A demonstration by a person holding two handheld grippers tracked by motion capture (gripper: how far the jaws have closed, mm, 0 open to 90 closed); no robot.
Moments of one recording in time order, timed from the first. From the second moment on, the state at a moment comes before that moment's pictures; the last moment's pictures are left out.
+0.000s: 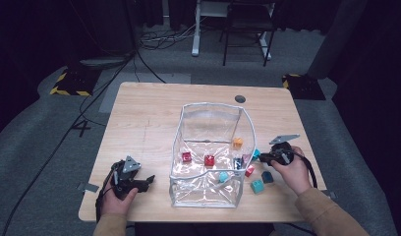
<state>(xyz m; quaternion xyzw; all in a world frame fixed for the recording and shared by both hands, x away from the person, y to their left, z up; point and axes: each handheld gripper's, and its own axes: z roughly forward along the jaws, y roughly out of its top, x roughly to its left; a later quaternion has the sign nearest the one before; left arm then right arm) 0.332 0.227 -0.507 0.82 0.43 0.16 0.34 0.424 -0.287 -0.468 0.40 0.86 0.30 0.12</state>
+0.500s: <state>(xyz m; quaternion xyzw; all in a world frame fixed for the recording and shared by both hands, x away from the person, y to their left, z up) 0.332 0.227 -0.507 0.82 0.43 0.16 0.34 0.438 -0.271 -0.481 0.41 0.85 0.30 0.12</state>
